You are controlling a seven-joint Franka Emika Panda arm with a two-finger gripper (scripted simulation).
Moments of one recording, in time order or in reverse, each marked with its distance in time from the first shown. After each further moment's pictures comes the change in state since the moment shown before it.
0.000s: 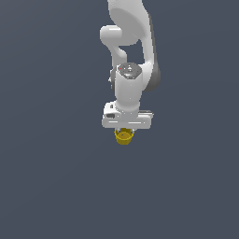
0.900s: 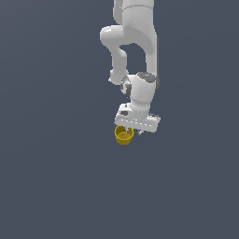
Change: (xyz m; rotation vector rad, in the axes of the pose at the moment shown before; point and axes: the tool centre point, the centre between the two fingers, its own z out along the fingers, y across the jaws) arm -0.035 -0.041 0.055 -0.079 0.175 0.142
